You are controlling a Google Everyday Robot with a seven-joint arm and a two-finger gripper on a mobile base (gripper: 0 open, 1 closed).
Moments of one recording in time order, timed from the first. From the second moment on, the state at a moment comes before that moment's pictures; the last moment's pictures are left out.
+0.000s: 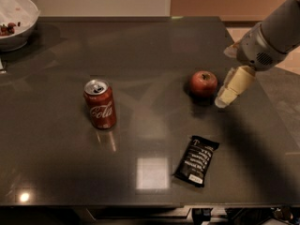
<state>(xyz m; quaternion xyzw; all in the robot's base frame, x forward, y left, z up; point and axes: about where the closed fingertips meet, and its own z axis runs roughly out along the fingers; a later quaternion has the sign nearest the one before) 0.548 -0.191 0.904 -0.58 0.78 0.08 0.24</state>
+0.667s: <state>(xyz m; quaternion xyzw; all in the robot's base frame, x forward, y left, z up) 0.597 -0.181 0.869 -0.56 0.78 0.11 0.26</state>
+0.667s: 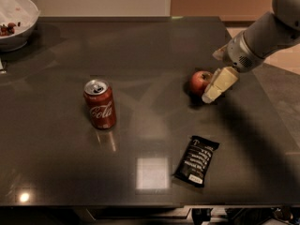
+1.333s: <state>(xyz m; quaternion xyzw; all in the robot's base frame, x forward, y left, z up) 0.609 -0.166 0.856 -0.56 0.77 0.13 0.25</state>
